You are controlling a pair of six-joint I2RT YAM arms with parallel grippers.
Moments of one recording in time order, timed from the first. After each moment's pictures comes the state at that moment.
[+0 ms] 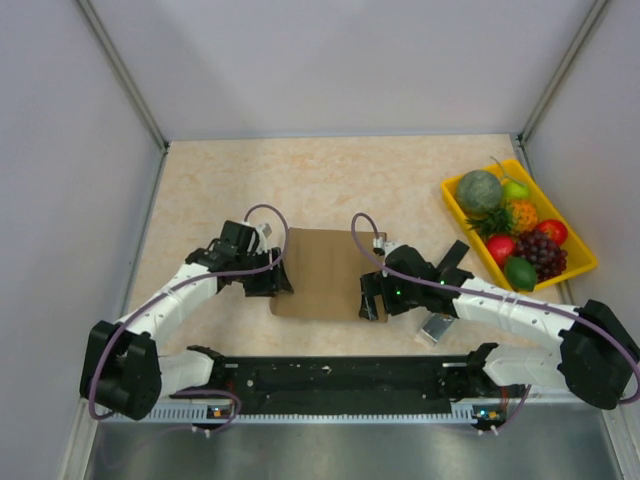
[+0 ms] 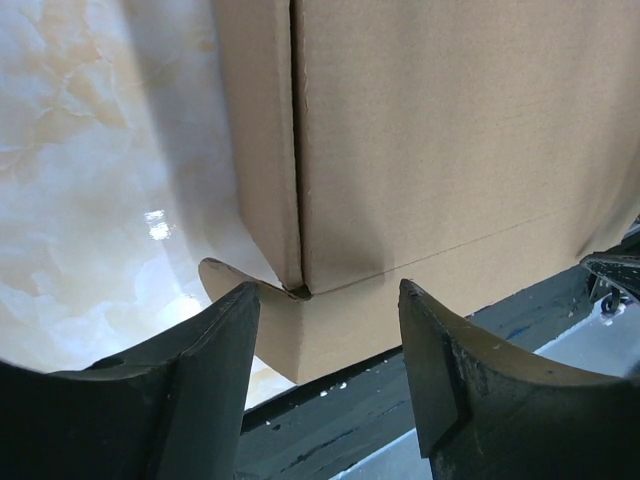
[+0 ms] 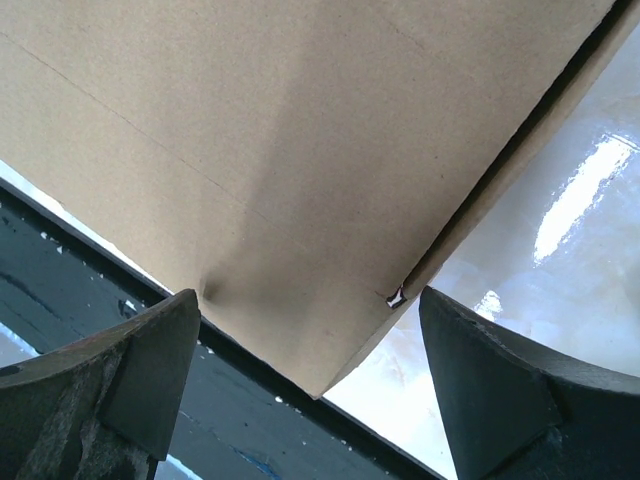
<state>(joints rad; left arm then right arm) -0.34 1.18 0.71 -0.57 0.37 -0.46 0.84 1.18 0.64 -0.39 -0.09 0.53</state>
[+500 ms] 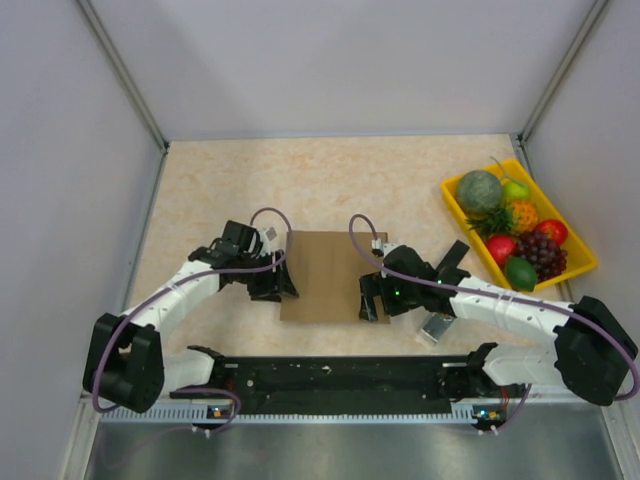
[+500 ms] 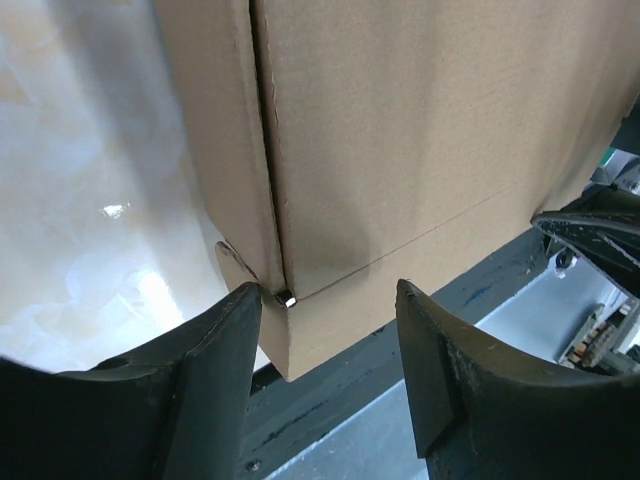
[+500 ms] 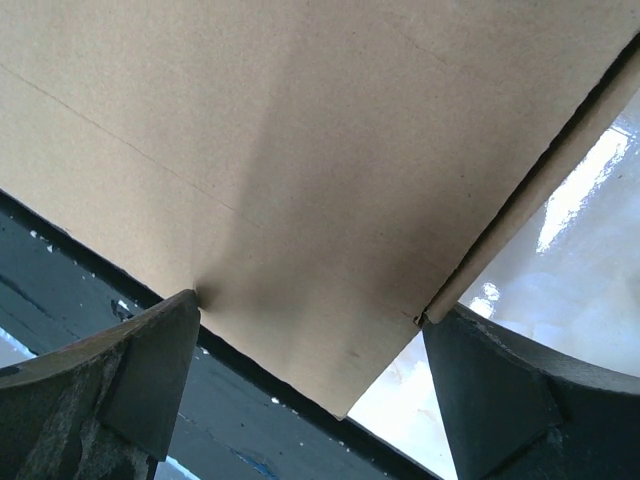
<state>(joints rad) -0.34 1.22 0.71 -0.57 0.50 -0.47 0.84 1.20 0.64 -0.38 -0.11 0.53</state>
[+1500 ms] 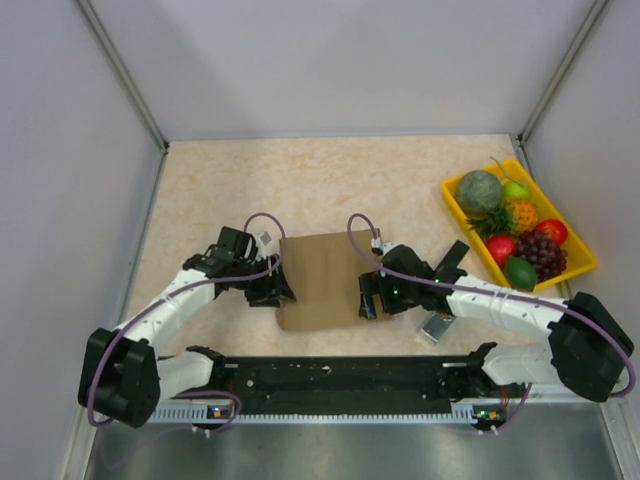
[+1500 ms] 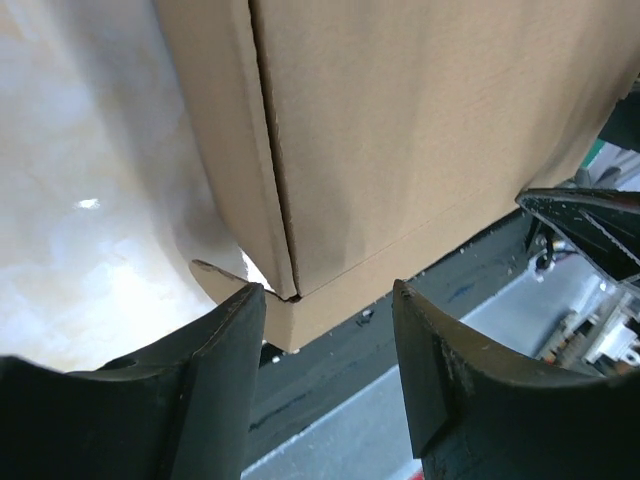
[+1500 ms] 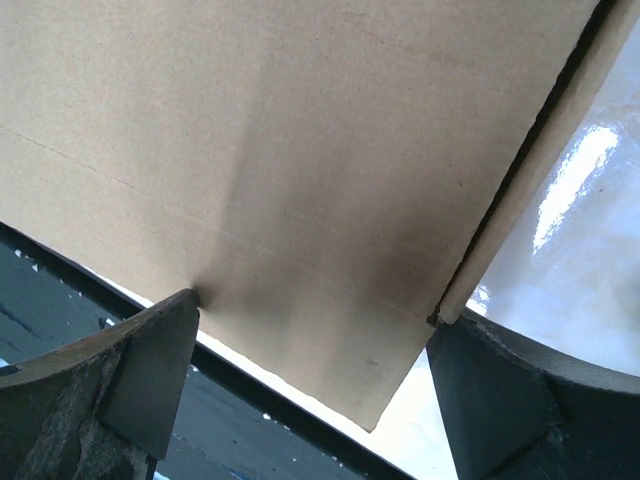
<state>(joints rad) -0.33 1.17 0.66 -0.60 0.54 -0.54 0.83 1.23 0.64 -0.37 -0.07 0.53</state>
